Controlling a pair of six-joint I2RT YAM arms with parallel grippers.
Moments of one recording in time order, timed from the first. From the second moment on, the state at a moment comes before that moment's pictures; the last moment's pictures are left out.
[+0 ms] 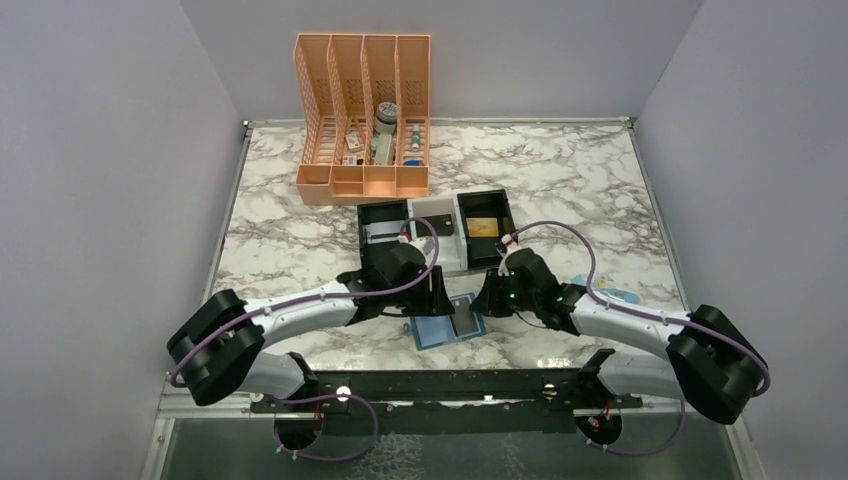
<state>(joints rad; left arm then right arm) -0.90 1.30 0.64 -0.10 0.19 -0.85 0.74 1.19 0.42 0.04 -0.15 0.69</state>
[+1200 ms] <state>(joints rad) -0.95 1.48 0.49 0.24 0.09 -1.13 0.74 1.30 0.42 0.06 -0.22 0.69</state>
